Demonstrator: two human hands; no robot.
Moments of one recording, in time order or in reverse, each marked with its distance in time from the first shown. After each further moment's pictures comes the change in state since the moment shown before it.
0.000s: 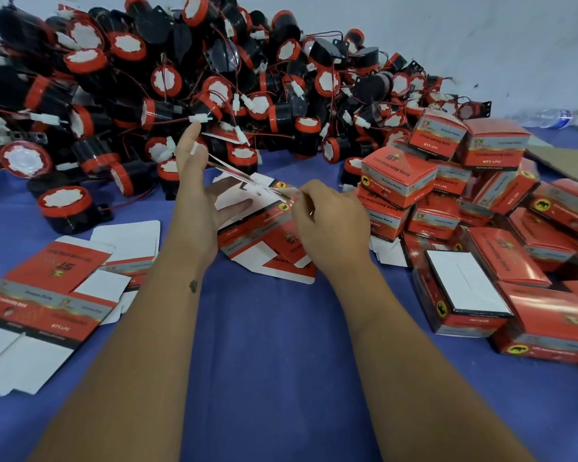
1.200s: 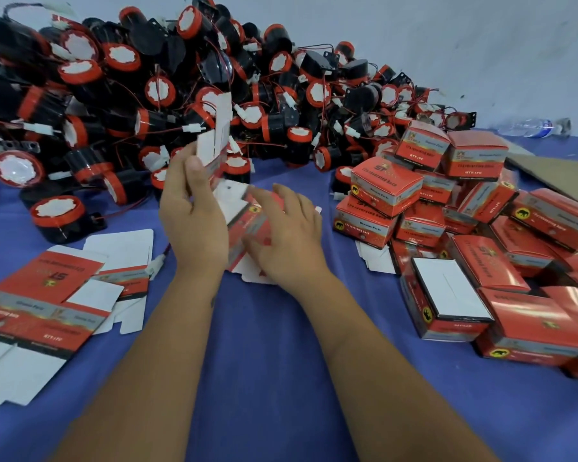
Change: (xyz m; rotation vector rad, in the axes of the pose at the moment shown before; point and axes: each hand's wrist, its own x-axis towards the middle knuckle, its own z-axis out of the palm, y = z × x) left_hand -0.009 -0.010 0.015 0.399 0.336 0.487; right_hand -0.007 -0.016 0.027 0.129 -0.250 0.006
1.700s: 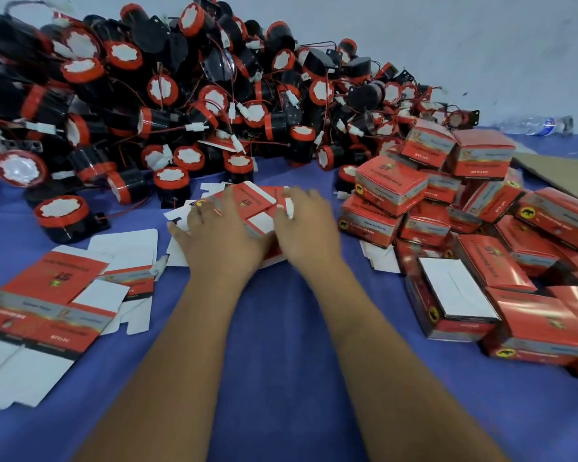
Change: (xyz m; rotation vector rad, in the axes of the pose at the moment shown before) left_hand -0.013 -0.020 0.003 1.043 -0.565 -0.176; right_hand 0.018 0.004 -0.012 -0.006 0.042 0.205
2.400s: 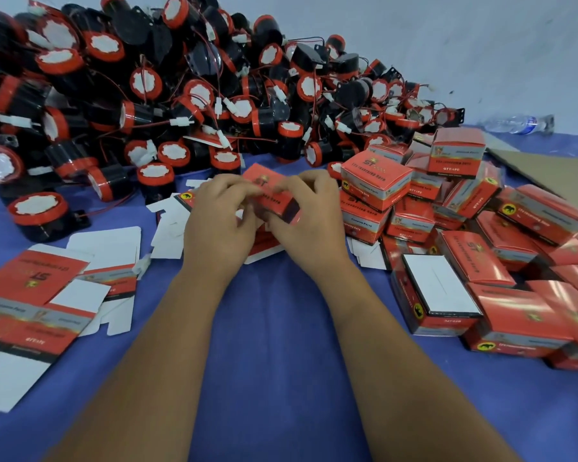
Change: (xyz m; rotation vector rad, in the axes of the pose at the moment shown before) left_hand -0.003 0.006 -0.008 -0.480 0.247 0.442; right_hand -0.008 0.019 -0.014 0.127 0.266 -0.262
